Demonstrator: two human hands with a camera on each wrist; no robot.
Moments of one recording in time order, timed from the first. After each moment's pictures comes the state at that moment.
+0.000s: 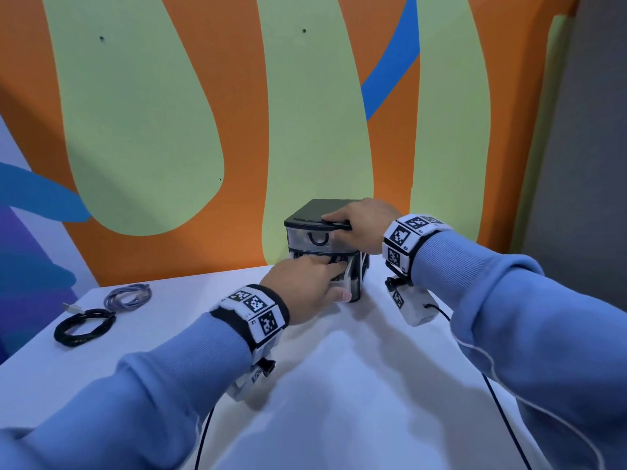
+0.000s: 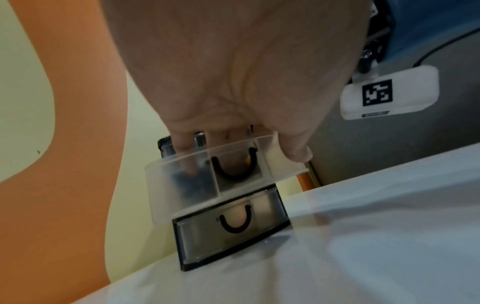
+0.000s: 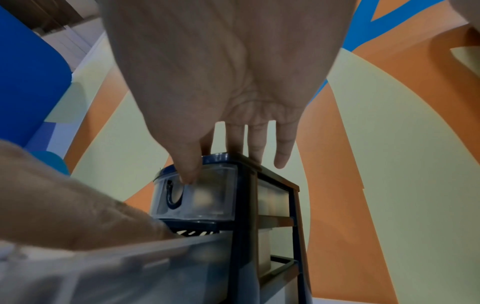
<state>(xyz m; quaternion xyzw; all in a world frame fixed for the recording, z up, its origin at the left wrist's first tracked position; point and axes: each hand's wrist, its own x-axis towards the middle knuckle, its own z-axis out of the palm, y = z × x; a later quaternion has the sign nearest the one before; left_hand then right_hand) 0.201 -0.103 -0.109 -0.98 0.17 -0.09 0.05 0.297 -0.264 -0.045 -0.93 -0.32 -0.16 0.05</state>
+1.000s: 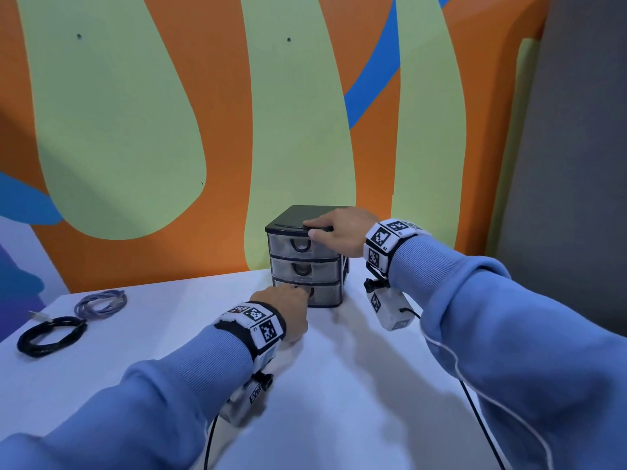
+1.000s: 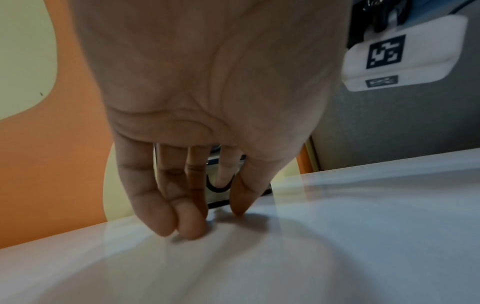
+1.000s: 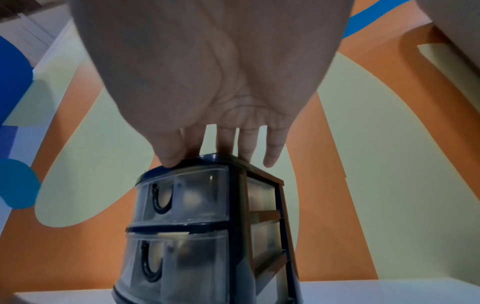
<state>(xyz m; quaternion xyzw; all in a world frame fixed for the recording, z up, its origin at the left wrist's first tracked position) 0.202 -0.120 -0.127 -1.00 -0.02 0.04 0.05 0.308 -0.266 -0.047 -0.93 -0.34 -0.12 0.10</state>
